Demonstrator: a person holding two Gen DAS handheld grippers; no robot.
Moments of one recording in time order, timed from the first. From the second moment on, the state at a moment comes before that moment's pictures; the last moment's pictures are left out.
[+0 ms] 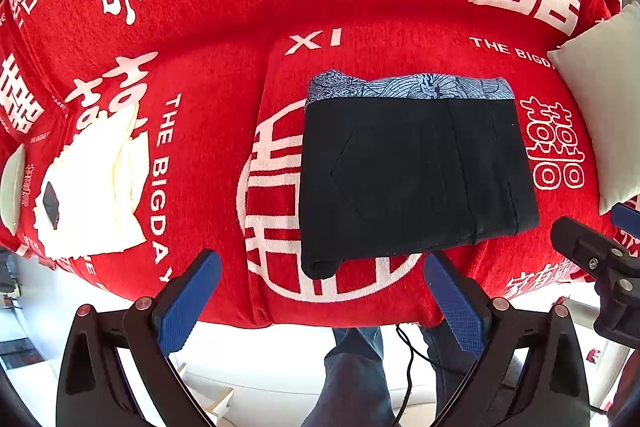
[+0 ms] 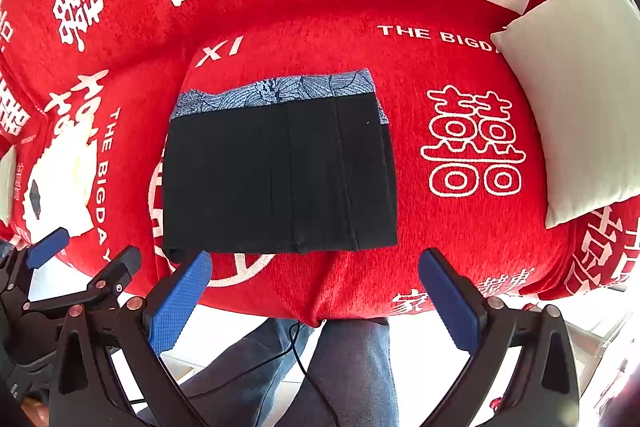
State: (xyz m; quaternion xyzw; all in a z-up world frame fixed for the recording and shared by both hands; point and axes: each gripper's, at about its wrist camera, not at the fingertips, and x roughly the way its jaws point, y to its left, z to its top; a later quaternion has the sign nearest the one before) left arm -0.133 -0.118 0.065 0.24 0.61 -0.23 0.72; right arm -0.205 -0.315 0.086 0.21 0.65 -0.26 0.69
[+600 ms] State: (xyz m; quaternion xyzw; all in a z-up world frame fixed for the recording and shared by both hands) left arm -0.134 -0.118 0.063 0.25 0.61 -0.23 0.72; right arm -0.204 -0.314 0.084 0.20 0.65 -0.25 0.69
